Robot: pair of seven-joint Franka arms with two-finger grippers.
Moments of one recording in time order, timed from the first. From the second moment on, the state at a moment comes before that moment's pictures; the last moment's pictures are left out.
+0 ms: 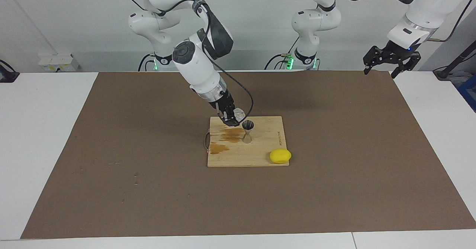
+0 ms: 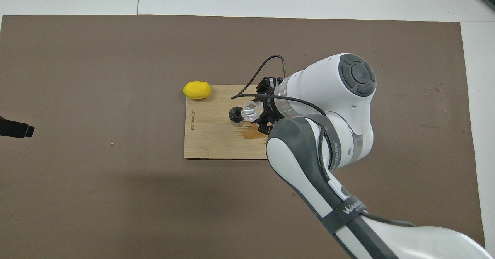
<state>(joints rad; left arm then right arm) 0.07 -0.13 -0.02 -1.72 -0.01 1.58 0.31 0.45 0.28 0.01 -1.72 0.41 2.16 1.78</state>
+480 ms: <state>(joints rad) 0.07 -0.13 0.02 -1.72 0.00 1.71 0.30 0.47 0.29 0.01 -1.68 0.37 2.14 1.85</state>
